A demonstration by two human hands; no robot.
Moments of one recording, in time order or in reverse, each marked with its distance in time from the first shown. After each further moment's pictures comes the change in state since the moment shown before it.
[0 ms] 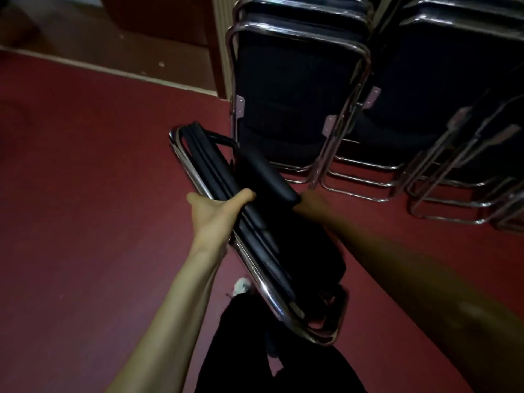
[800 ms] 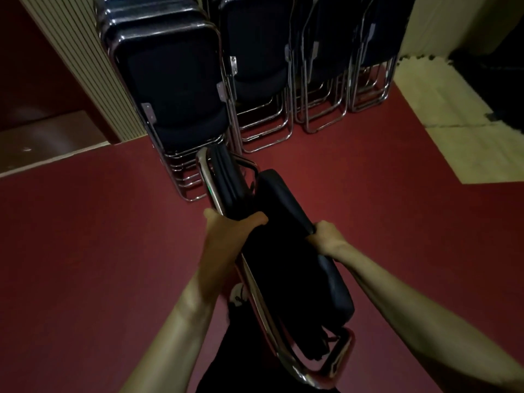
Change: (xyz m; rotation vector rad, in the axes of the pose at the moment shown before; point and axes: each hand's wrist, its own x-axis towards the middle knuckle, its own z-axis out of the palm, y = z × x) left_hand -0.114 -0.104 -0.273 0.289 -0.795 0.134; right_hand -0.309 -0.094 0.322 0.439 0.430 0.729
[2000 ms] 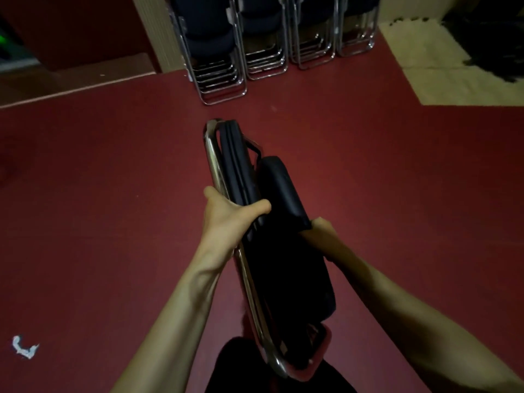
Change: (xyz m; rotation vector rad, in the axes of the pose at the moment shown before) left_hand -0.894 -0.397 -0.057 0.219 0.126 0.129; right_hand -0.768 0.531 0.271 0.286 -0.060 -0.166
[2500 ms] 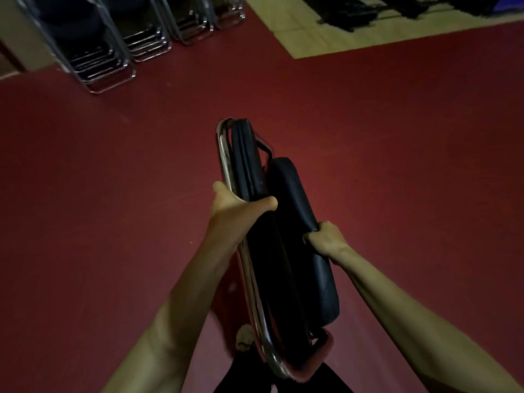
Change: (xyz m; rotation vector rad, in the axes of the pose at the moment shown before) left_hand -0.354 -0.115 0.029 0.131 -0.452 0.027; right_hand -0.384 0.254 0.042 0.141 0.282 0.389
